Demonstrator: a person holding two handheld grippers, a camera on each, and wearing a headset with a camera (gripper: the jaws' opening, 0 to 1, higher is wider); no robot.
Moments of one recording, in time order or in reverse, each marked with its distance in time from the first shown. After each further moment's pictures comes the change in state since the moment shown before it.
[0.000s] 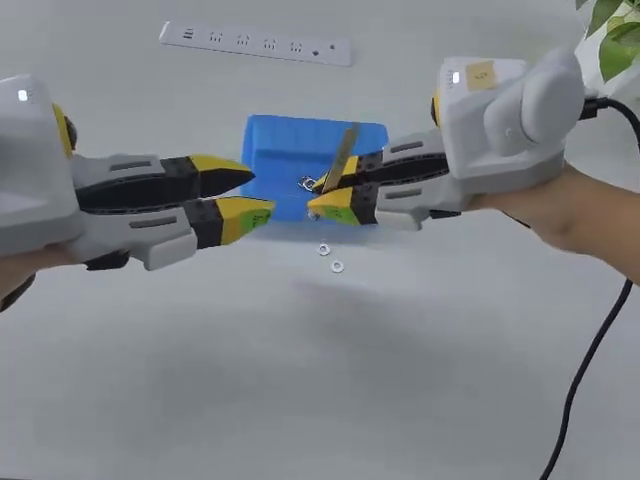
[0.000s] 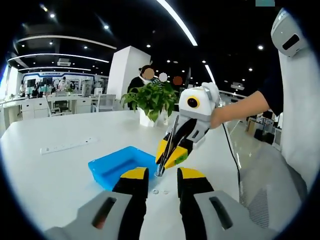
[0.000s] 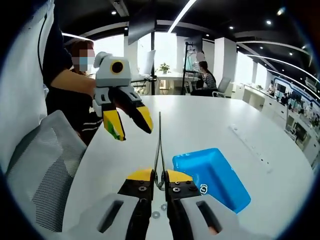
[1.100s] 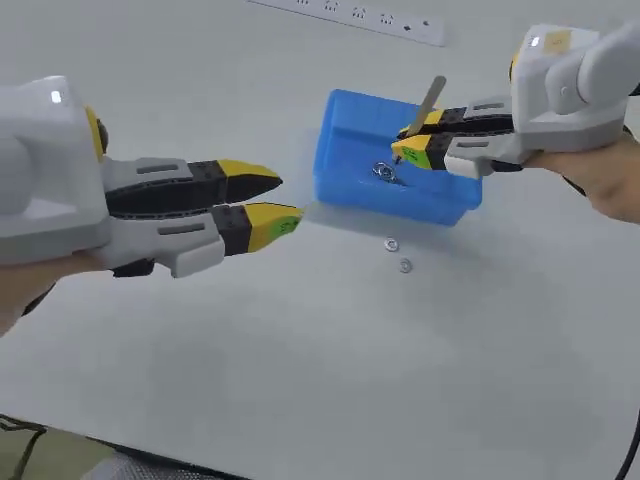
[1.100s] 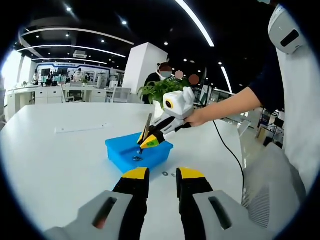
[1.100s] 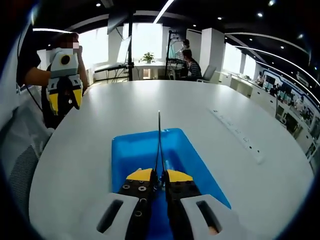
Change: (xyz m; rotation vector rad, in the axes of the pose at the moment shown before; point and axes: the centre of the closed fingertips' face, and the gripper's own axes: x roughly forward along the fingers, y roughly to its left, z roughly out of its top) left arm -0.033 0.024 -0.035 -0.091 0.022 0.117; right arm 0.049 -0.102 -0.064 0.042 0.096 -0.109
